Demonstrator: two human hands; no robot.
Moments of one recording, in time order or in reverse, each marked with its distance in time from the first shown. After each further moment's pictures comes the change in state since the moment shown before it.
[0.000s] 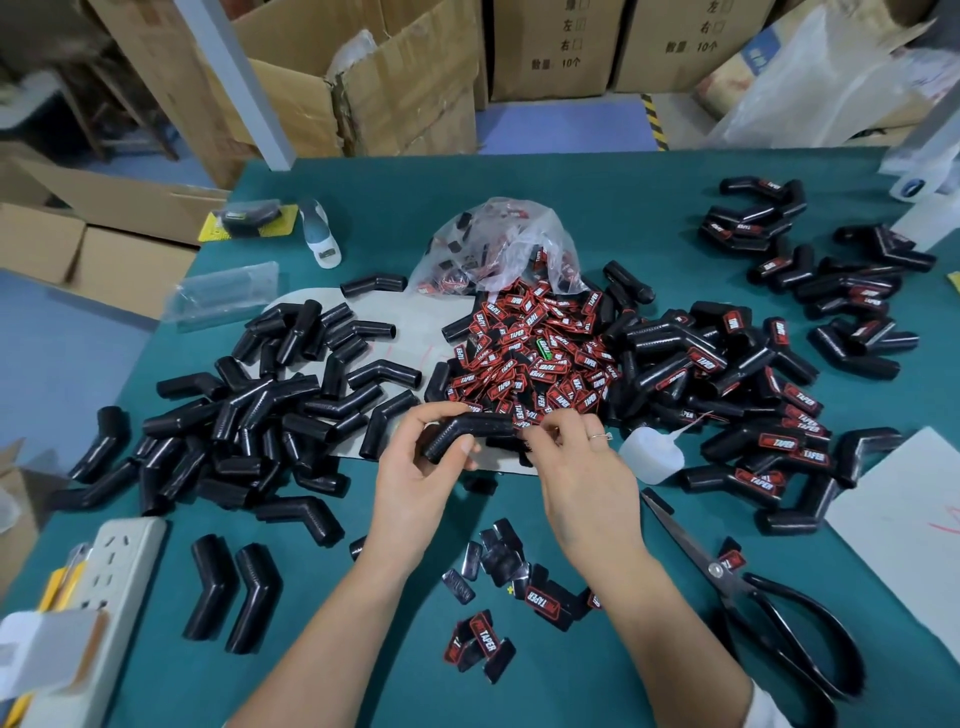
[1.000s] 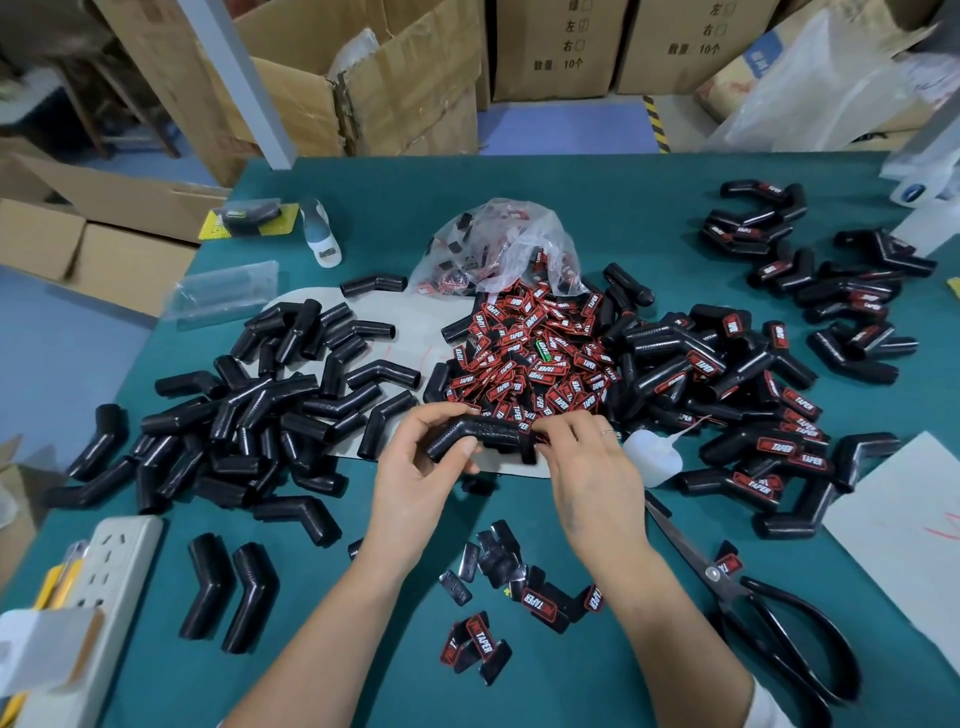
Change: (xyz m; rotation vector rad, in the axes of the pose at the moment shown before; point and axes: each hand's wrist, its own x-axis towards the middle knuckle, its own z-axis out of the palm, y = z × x) left_hand 0.001 0.000 0.001 -0.051 -0.014 -0.005; right_hand 0.001 0.010 0.007 0.142 -0.030 0.132
